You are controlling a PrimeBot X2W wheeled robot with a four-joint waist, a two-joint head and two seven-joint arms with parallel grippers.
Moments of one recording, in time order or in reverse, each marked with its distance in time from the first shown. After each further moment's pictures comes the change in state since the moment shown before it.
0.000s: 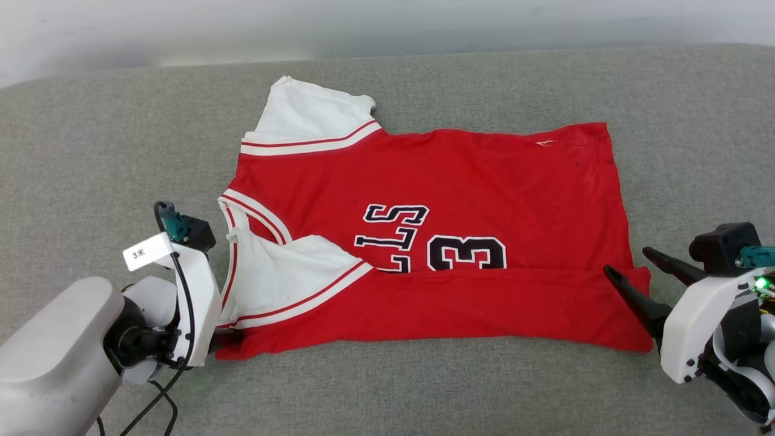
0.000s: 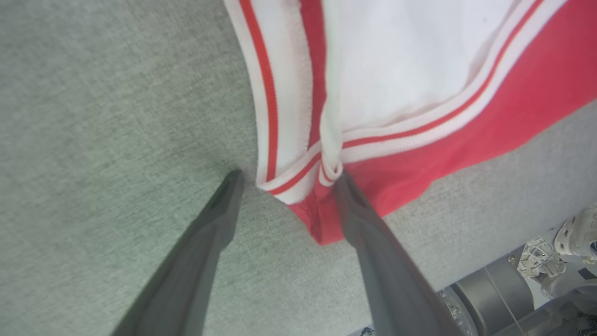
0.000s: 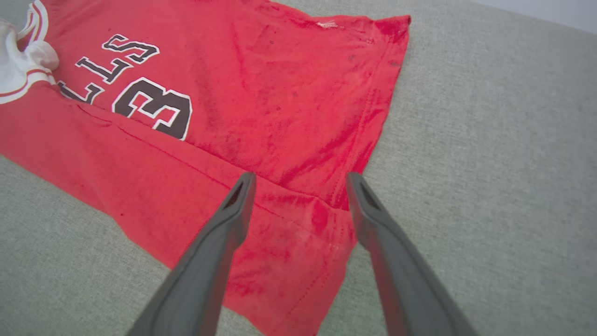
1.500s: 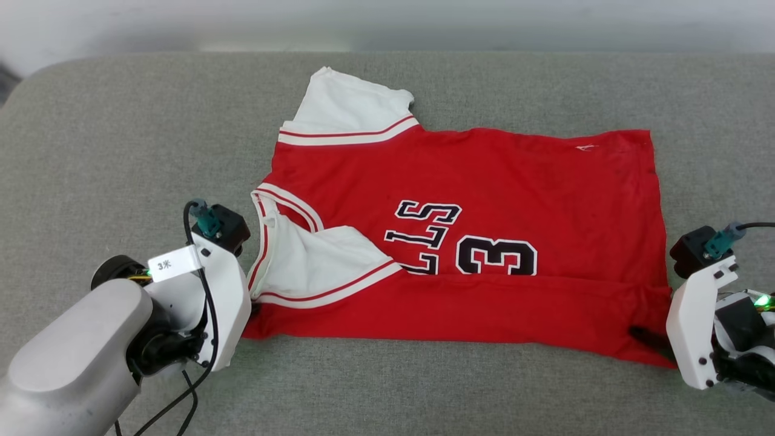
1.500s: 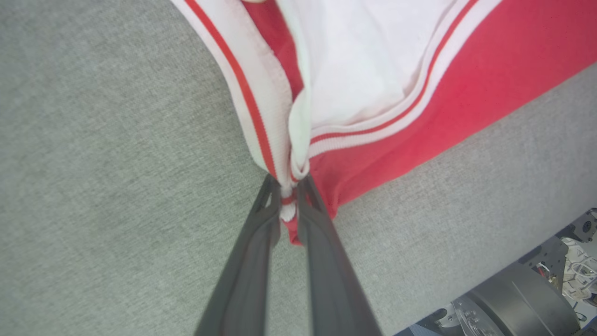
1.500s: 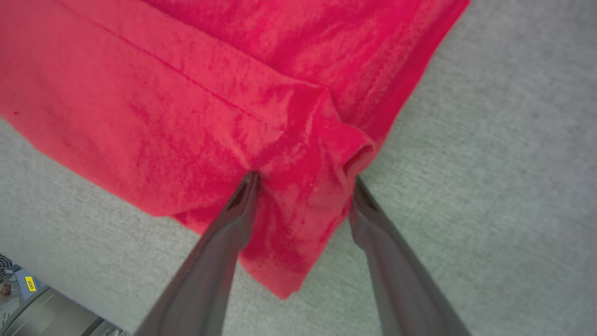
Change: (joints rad) left arm -0.012 0.018 -0.031 -0.153 0.075 -0.012 -0.167; right arm -0.165 -0.125 0.275 0.184 0.209 -0.003 0.421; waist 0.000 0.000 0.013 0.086
